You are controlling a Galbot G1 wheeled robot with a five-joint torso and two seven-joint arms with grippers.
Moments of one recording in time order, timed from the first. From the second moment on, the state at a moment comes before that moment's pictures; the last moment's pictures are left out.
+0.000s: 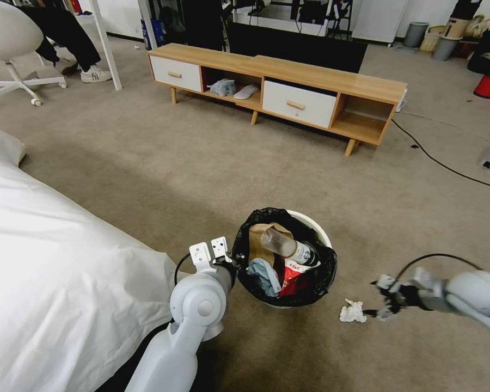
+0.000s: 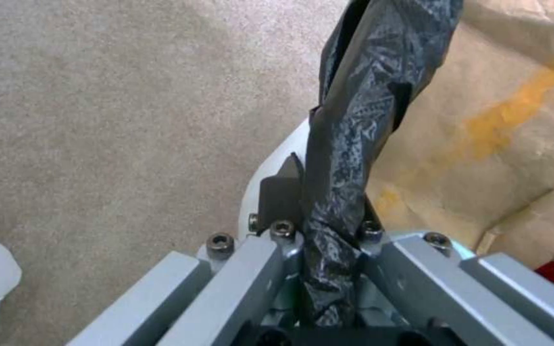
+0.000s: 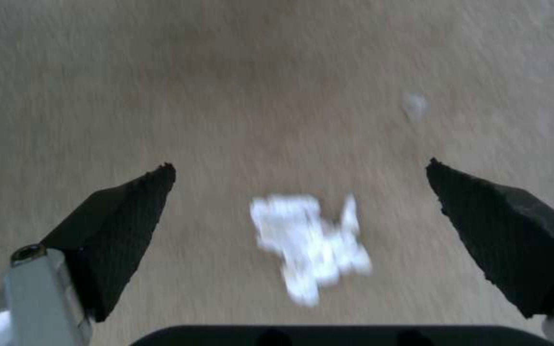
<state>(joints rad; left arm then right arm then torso) 1.08 -1.44 -0.10 -2.07 -1.03 0.74 -0.87 -0.83 0.45 -0.18 1.51 0.38 -0.30 -0.64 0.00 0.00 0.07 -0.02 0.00</state>
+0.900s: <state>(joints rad) 1.08 -1.43 -0.12 -2.07 -1.03 0.74 -0.86 -0.64 0.57 -0.42 1.39 0.43 -0.32 -0.67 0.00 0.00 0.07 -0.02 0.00</state>
